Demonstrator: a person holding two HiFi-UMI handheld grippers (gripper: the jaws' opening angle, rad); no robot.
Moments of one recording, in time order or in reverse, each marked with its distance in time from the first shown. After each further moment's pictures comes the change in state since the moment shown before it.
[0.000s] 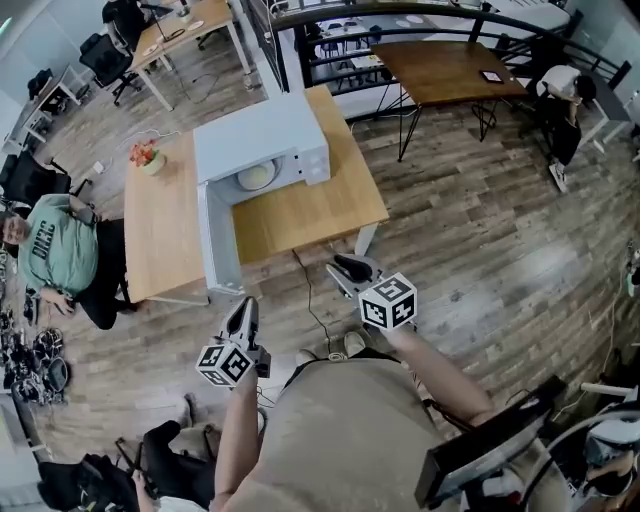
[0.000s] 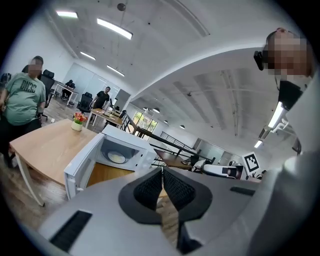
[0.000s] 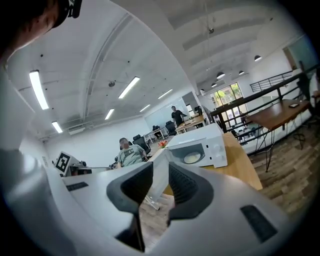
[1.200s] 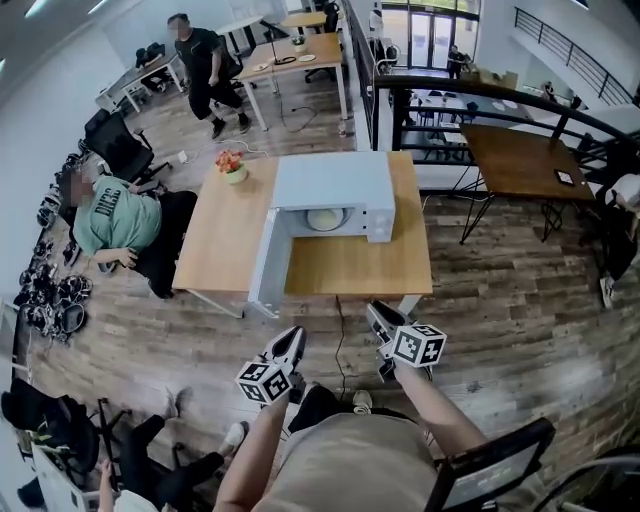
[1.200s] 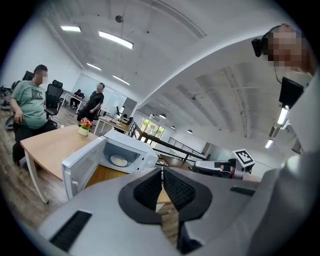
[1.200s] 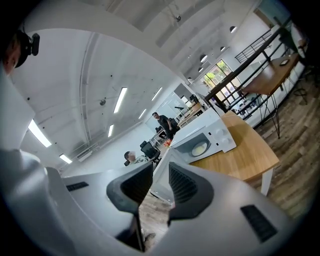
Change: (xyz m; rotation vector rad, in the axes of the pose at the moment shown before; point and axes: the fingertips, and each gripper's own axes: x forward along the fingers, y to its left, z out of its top) left arm 0.014 -0.047 -0.019 0.008 -0.082 0.101; right arm 0.005 -0.031 0.008 0.309 0.001 0.103
